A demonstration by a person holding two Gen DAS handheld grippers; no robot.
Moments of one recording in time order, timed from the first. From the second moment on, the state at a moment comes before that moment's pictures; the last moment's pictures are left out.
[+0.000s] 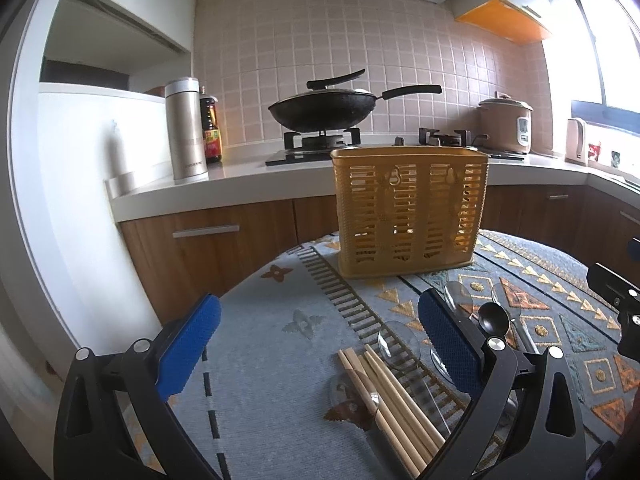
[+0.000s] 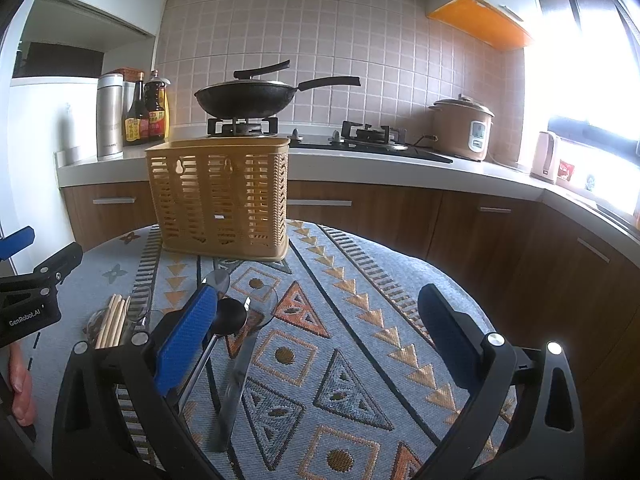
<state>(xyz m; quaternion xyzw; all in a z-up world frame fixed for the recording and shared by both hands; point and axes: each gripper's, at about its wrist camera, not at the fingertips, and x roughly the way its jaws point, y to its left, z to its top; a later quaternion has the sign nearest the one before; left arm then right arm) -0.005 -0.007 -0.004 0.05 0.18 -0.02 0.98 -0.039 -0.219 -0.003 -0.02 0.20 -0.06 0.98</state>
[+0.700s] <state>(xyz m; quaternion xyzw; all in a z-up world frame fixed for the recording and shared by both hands) 0.003 0.001 -0.004 0.03 0.19 -0.04 0.98 -0.038 -0.221 -0.004 -0.02 0.20 -0.07 0.98</state>
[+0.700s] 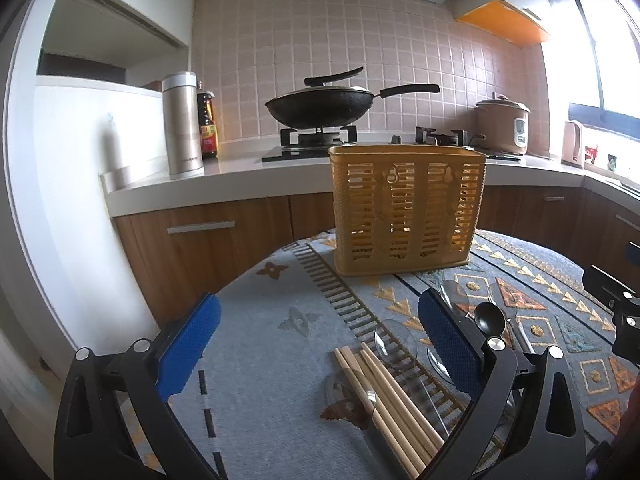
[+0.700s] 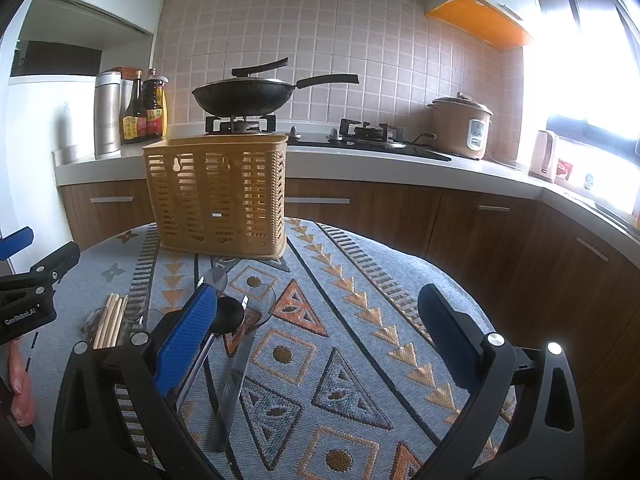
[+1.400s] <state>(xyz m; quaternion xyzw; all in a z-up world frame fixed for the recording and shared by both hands) 0.082 0.069 -0.043 -0.14 0.50 -0.24 0.82 0.020 -0.229 0.002 0.04 0.38 0.02 0.92</state>
